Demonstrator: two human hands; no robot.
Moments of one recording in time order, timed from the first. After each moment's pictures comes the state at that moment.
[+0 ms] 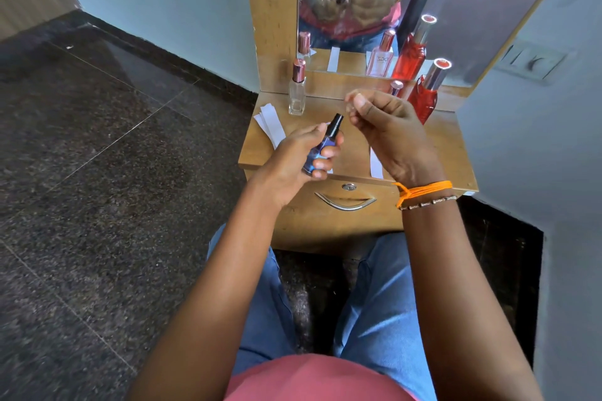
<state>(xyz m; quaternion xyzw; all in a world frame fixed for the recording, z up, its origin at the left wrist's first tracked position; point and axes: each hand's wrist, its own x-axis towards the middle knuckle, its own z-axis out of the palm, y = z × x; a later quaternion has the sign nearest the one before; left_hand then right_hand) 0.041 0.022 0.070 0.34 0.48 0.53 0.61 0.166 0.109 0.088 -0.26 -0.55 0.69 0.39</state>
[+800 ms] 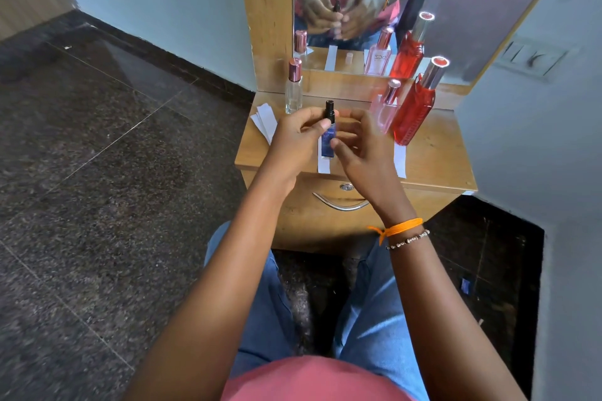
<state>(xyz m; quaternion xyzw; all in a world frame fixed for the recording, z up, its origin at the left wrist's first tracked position) 0.044 0.042 0.069 0.40 0.63 0.55 0.38 0.161 0.078 0.055 -0.37 -0.73 0.44 0.38</state>
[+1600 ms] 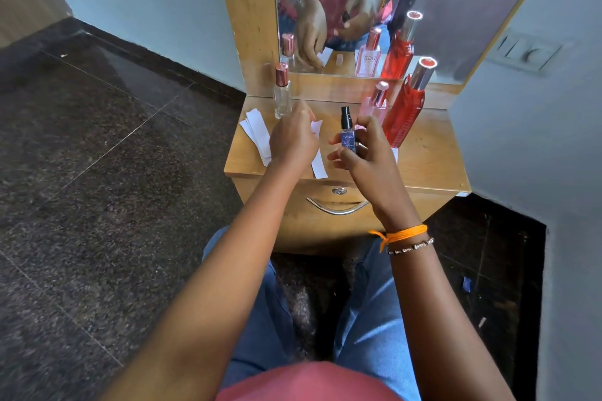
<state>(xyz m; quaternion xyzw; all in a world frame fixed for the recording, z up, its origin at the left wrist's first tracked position) 0.048 0.090 0.053 0.48 0.82 0.30 0.11 0.177 0.086 0.056 -0.38 -0.66 0.52 0.38</state>
